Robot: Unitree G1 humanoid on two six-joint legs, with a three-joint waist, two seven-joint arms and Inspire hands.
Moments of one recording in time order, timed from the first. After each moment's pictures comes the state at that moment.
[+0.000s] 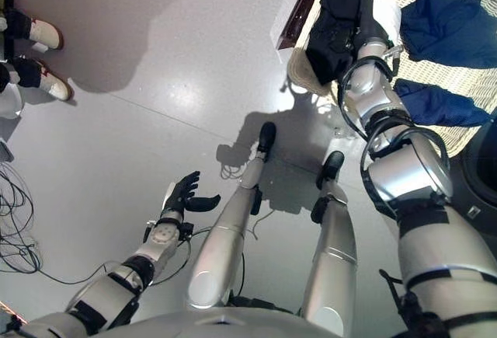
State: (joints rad) left arm -0.34 0.27 -0.47 1.15 -0.36 -0.31 0.28; right arm -1.28 -0.50 0.57 1.27 -0.01 -0.14 -0.45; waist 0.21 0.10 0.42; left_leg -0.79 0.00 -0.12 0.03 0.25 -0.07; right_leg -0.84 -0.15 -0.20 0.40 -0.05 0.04
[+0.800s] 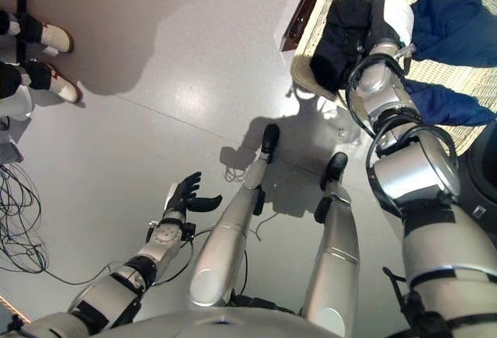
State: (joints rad) left arm -0.34 0.25 -0.47 1.15 -0.36 -0.32 0.29; right arm -1.24 -0.53 0.55 1.32 -0.02 -0.09 -0.42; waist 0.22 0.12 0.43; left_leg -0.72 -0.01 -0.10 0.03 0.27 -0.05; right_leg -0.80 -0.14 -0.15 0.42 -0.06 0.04
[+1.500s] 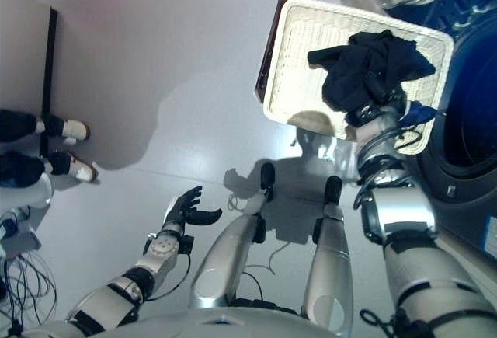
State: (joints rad) left arm -0.27 0.25 -0.46 1.16 -0.36 -0.29 0.23; right arm -0.93 -0.36 -0.07 1.20 1.08 -0.26 -0.27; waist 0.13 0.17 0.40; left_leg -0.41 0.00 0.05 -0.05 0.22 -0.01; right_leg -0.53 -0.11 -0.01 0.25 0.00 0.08
